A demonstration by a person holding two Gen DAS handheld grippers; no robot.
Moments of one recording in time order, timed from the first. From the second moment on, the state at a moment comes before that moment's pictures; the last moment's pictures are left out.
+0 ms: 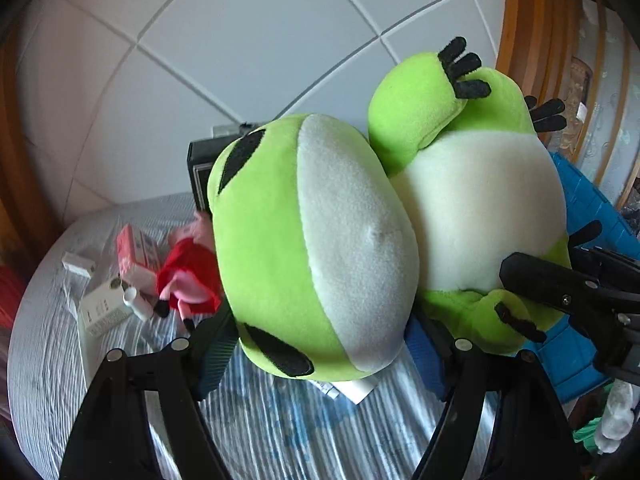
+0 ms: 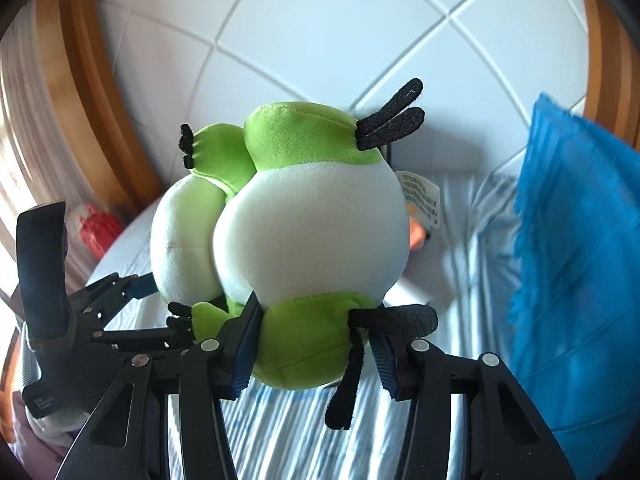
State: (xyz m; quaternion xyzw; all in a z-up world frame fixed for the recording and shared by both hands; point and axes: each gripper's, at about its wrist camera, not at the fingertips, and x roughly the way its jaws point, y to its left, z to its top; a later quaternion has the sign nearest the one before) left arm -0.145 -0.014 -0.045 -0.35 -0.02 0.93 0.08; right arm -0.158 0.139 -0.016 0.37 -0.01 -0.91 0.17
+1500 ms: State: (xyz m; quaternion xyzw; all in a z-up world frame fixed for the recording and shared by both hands) left arm -0.271 0.413 0.034 -0.41 0.10 0.88 0.21; right arm -0.181 0.589 0.057 0.36 -0.13 -0.92 -0.06
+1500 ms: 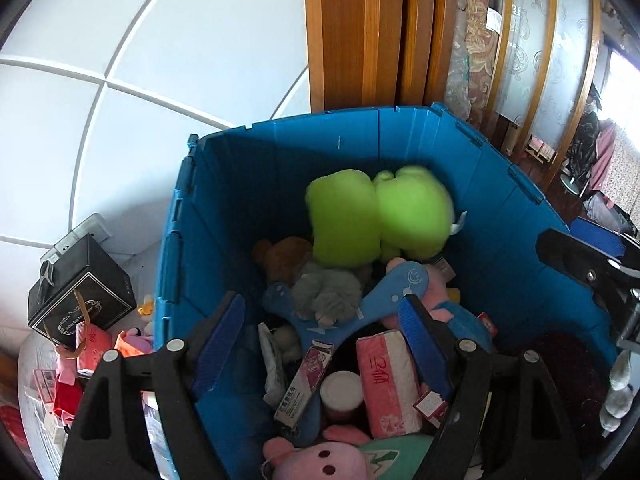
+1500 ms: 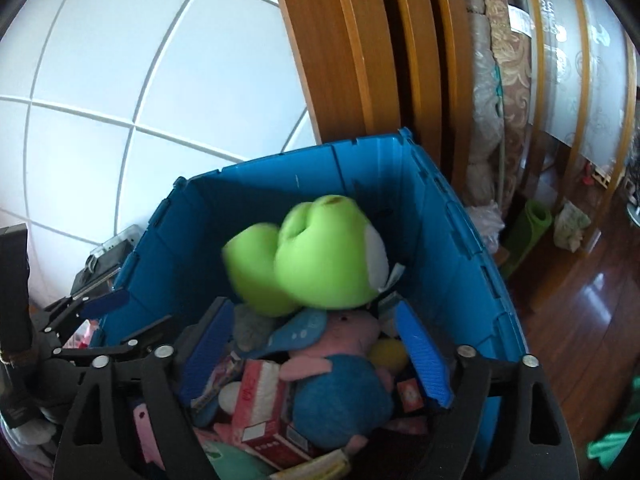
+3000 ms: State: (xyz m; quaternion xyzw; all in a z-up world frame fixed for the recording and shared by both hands) left arm -0.144 -0.076 -0.106 -0.41 -0.04 0.91 -0.04; right arm -0.175 0.149 -0.033 0.39 -0.04 -0.90 0.16
